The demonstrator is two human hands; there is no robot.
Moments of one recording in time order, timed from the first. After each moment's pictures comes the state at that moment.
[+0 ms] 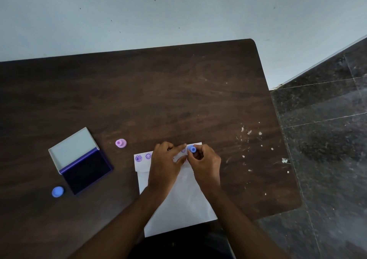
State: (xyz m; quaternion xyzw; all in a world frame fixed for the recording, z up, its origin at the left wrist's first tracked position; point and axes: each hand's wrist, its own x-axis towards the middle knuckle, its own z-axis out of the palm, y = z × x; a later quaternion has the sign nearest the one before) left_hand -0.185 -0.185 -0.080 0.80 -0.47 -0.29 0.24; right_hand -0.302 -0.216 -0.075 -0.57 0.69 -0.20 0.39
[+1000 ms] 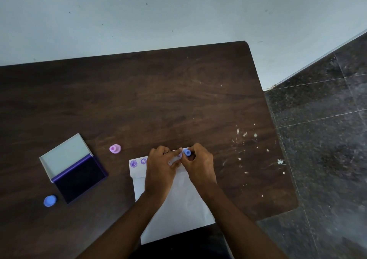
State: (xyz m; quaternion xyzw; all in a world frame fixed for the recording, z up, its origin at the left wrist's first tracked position) left_hand -0.186 -0.188 -0.086 0.82 -0.43 -0.31 0.22; right_hand -0.296 -0.234 -0.070 -0.60 0.68 -0.10 0.41
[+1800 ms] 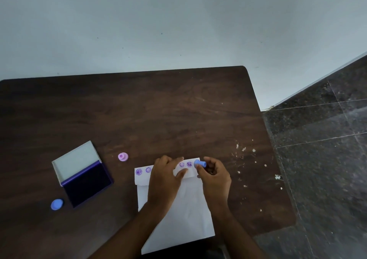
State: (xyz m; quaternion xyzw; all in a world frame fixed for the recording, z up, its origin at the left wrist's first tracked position) left_hand -0.186 -0.184 -0.053 0.81 -0.45 -0.31 0.21; right_hand -0.310 -0.213 -0.026 -0.42 0.74 -0.26 0.45
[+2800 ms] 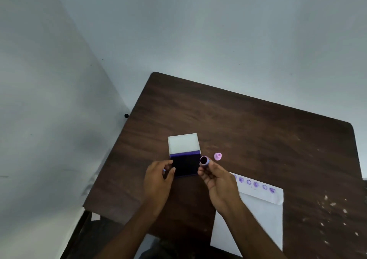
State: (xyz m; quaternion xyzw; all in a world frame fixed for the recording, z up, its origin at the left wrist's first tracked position) left_hand 0.014 0.001 -0.031 0.88 -0.24 -0.17 0.37; right_hand -0.109 -0.127 0.021 -0.19 0.51 -0.23 0.81
